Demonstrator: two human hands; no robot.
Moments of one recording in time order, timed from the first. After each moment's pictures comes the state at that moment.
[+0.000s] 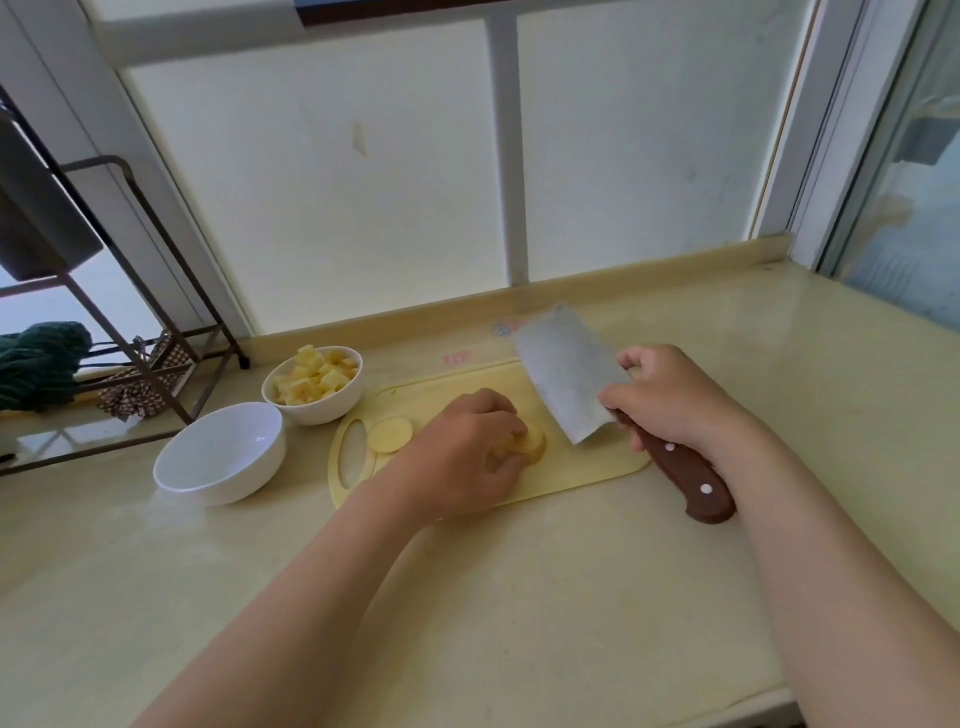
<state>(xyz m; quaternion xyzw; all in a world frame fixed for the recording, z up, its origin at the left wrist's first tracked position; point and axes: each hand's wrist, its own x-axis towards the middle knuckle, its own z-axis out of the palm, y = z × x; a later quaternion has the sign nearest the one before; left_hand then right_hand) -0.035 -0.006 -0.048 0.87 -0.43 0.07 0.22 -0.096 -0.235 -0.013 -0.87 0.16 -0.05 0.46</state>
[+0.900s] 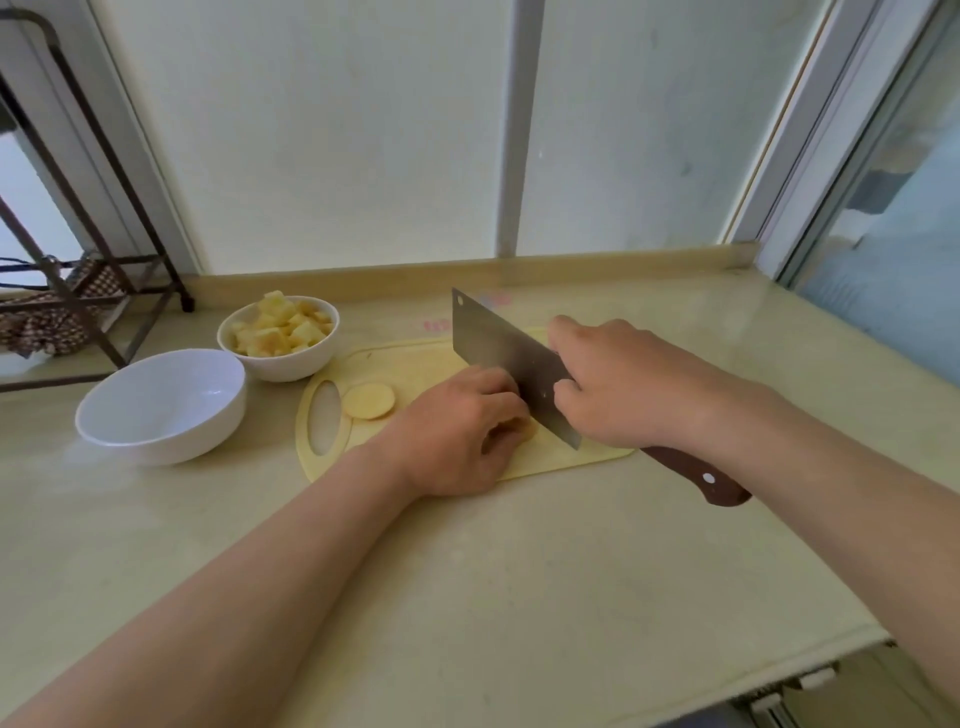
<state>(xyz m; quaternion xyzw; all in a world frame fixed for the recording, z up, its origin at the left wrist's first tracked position) -0.023 -0.005 -0.057 0.79 -0.55 0.12 0.25 -0.117 -0.158 0.046 -1.00 0.04 0.04 0.05</state>
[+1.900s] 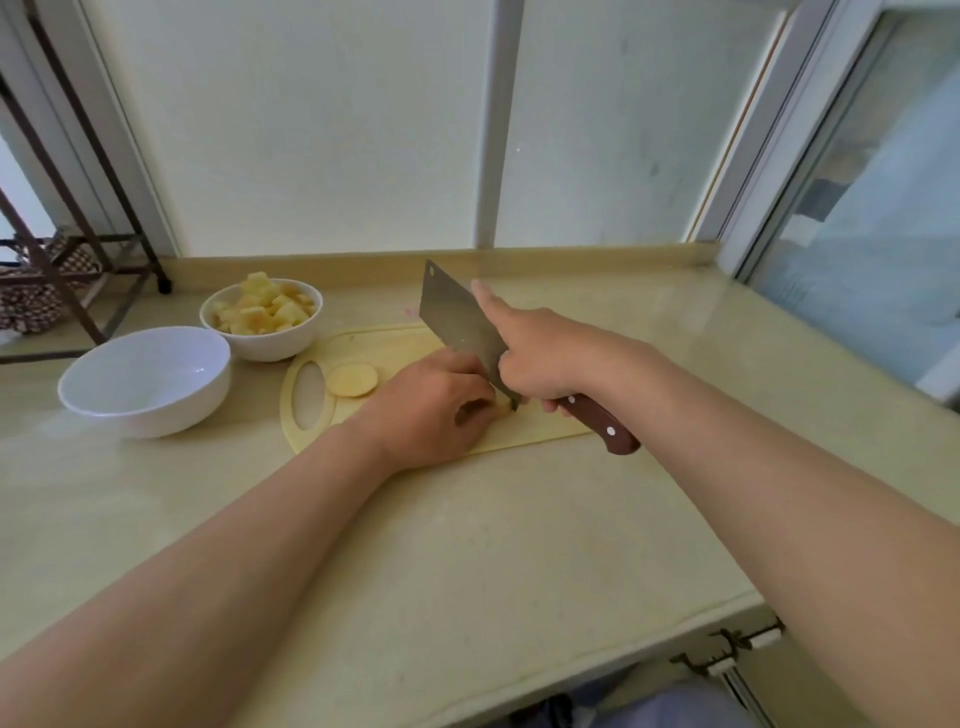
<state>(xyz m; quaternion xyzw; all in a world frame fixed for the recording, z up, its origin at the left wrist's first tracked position) -0.022 0.000 -0.067 0.78 -0.54 0.16 0.28 -0.081 -0.145 0.030 -0.98 0.05 0.11 0.16</state>
